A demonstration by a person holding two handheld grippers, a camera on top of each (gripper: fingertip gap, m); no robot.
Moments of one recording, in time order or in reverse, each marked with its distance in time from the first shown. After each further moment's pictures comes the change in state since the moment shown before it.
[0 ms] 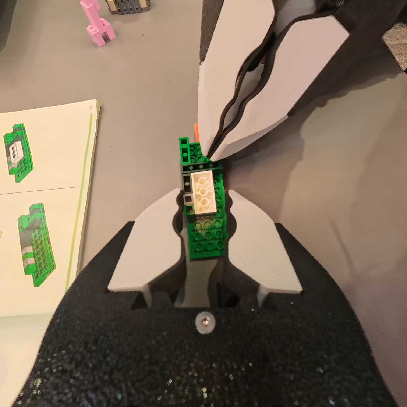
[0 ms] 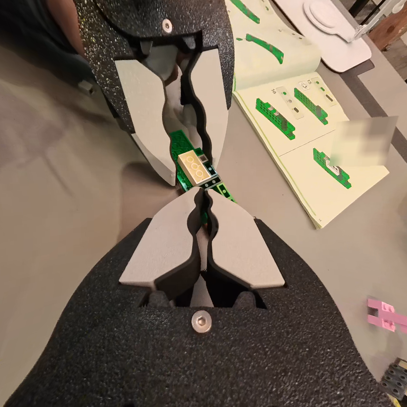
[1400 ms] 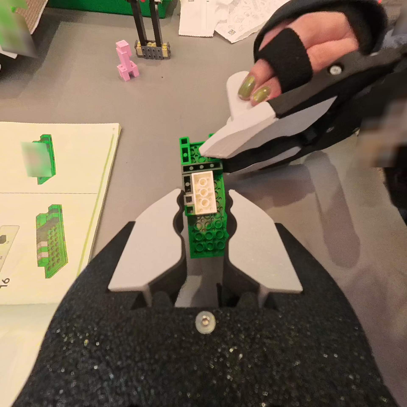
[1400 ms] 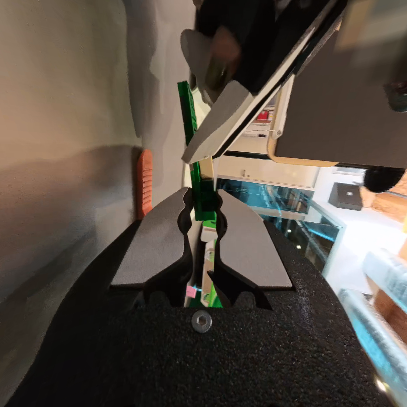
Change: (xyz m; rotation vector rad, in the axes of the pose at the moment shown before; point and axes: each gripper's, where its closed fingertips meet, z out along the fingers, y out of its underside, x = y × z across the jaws) left arm -0.003 -0.028 -0.022 0.107 0.011 -0.117; right arm 0.020 -0.020 -0.014 -0.113 0.640 -1.005
